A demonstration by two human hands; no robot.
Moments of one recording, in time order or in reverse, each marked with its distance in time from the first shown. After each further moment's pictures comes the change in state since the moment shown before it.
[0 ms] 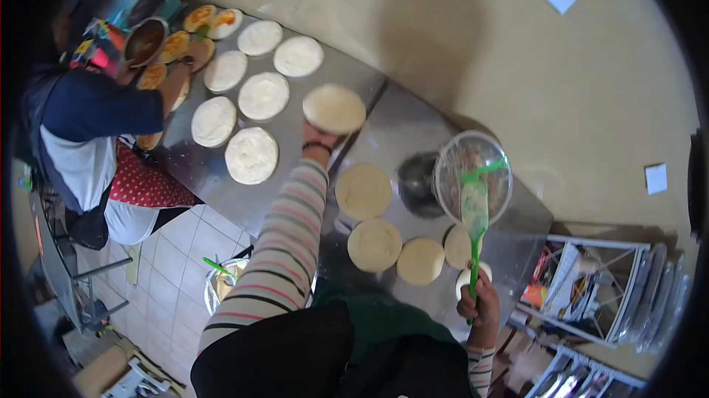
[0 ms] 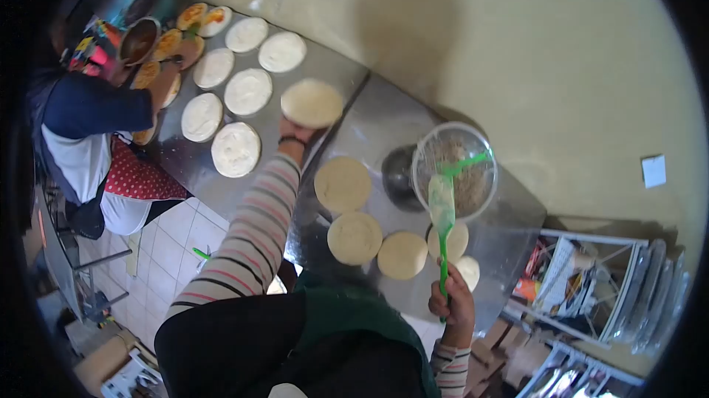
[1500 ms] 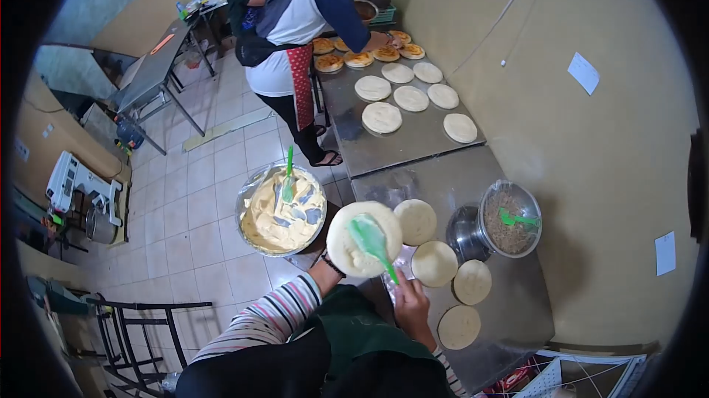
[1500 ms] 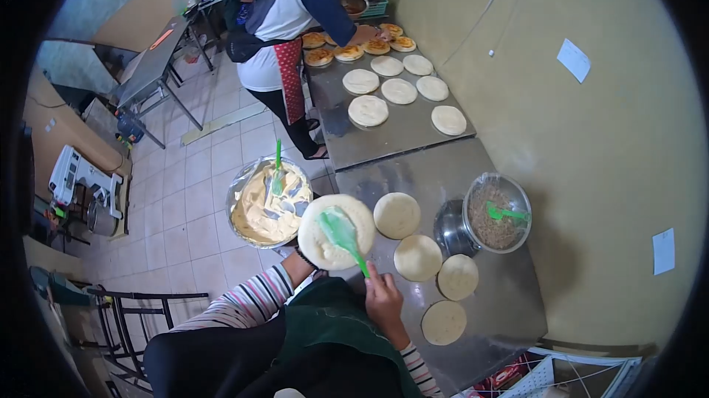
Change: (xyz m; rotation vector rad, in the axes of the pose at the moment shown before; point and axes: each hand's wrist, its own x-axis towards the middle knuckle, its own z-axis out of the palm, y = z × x) left_hand -0.473 -0.130 -0.046 -0.201 -0.260 0.103; right_hand -0.055 0.116 -0.064 -1.454 -0.538 -1.013
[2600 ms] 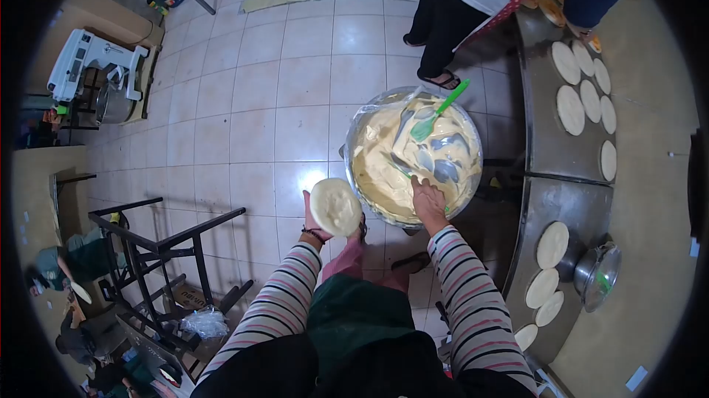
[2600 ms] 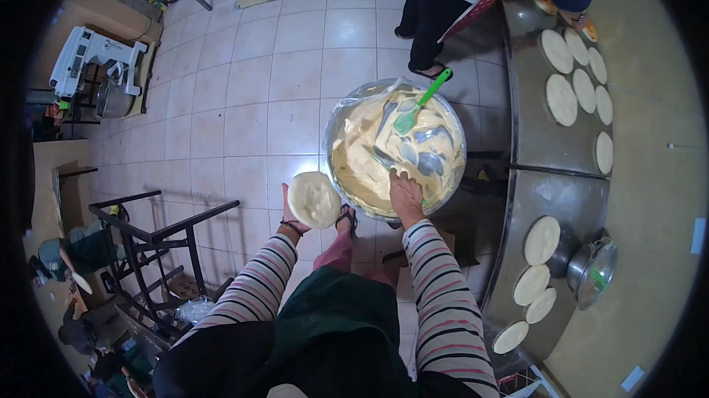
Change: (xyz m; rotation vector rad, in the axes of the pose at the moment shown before) left_hand -0.294 0.238 -0.262 -0.311 0.590 0.522; right_hand 0.101 -0.053 0.449 -0.651 -0.883 -0.259
